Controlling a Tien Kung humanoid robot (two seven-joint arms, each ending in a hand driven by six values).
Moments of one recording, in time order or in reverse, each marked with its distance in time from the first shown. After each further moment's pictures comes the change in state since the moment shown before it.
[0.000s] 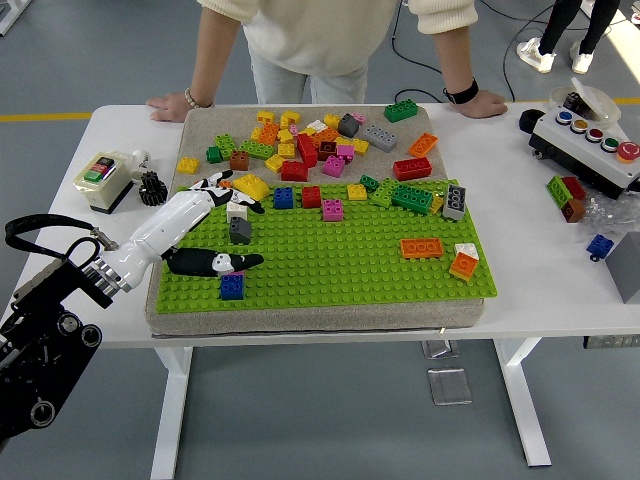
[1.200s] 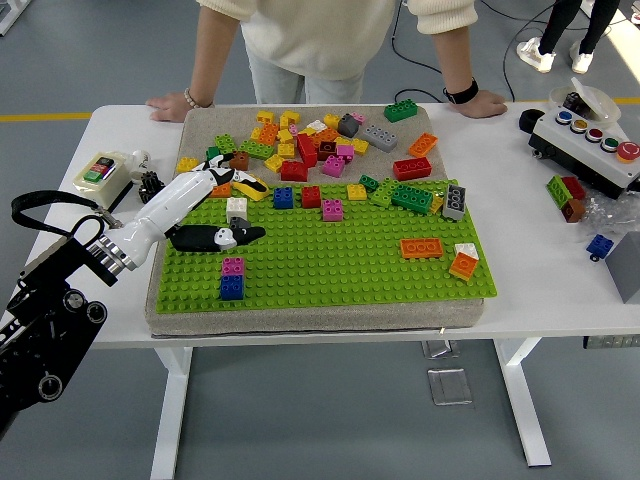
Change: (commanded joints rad) left arm -0.075 -0.009 0.001 0.063 -0.012 -0.021 0.018; right arm -0.003 -0.003 0.008 0.000 -0.003 -0.001 0.002
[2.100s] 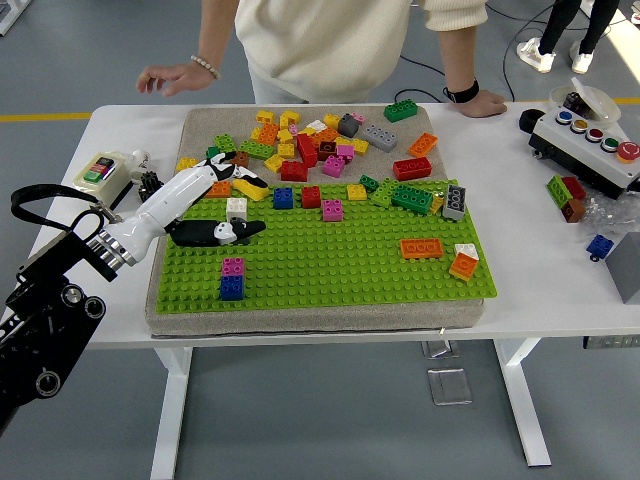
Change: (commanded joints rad) left arm -0.006 0.000 -0.013 -0.018 -0.032 -0.036 0.018; right arm 0.002 0.001 0.009 0.000 0.005 0.000 0.003
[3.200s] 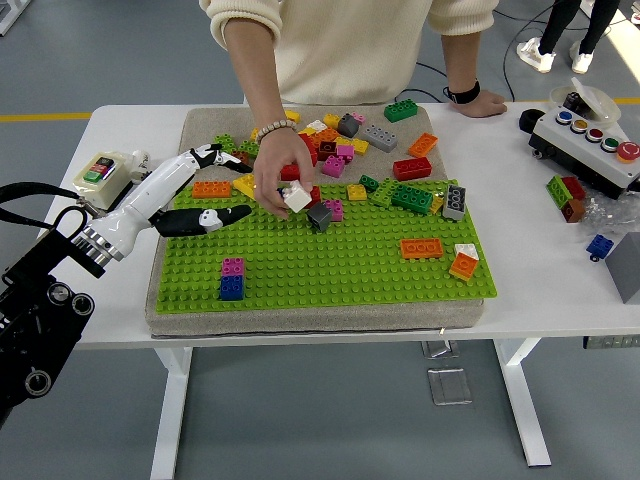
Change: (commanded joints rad) left arm 0.022 0.002 -0.046 -0.021 -0.024 -0.001 0.003; right arm 0.006 0.002 -0.016 0.000 -0.004 -0.001 -0.006
